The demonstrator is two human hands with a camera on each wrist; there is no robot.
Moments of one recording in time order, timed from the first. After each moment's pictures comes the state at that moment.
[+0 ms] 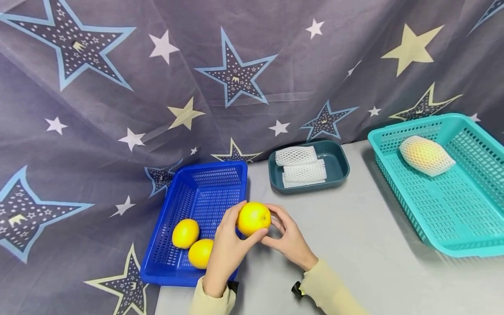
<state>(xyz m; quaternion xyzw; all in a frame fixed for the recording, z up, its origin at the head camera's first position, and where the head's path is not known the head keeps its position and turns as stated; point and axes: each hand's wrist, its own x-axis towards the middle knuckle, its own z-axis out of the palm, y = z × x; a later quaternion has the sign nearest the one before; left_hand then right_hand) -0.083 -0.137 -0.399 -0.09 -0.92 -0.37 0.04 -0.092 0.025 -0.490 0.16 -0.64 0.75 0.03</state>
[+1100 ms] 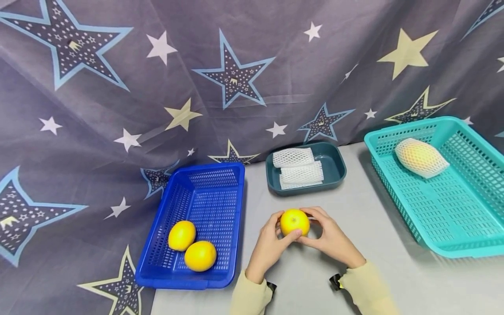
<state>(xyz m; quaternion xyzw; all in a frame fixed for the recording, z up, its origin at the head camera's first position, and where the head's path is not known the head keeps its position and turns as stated) -0.099 -0.068 -0.479 -0.11 -0.84 -0.52 -0.12 -0.085 0.125 -0.506 0.14 -0.82 0.56 0.03</state>
